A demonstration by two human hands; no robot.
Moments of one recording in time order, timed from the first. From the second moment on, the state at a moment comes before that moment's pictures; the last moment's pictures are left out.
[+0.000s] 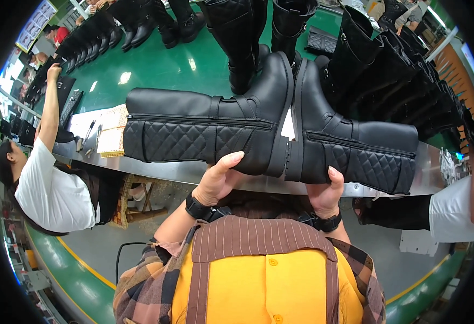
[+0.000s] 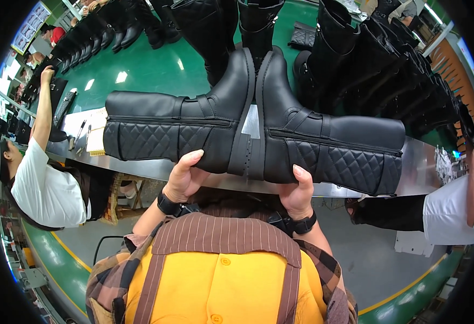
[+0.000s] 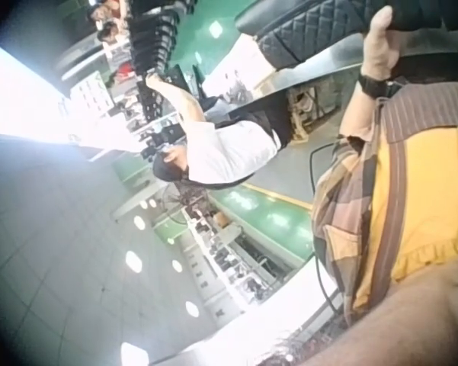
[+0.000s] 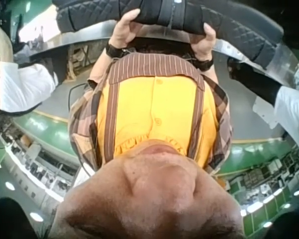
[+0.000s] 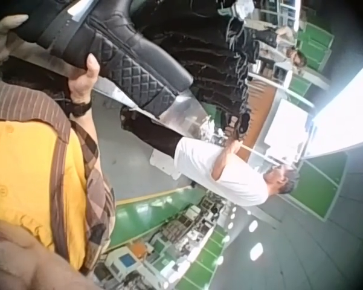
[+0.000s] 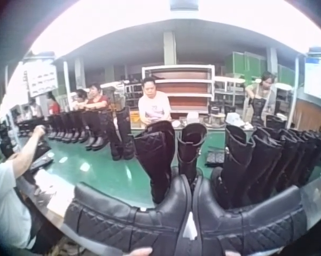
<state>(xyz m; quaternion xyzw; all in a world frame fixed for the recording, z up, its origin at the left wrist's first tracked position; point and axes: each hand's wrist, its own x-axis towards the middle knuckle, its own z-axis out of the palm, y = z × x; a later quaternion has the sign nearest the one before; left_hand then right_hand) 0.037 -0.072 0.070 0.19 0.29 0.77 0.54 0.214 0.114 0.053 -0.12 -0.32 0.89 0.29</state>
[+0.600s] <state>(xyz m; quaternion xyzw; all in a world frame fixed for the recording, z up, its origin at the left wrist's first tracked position) 0.054 -0.050 0.090 0.24 0.62 0.63 0.41 0.203 0.119 0.076 -0.11 -0.72 0.65 0.21</state>
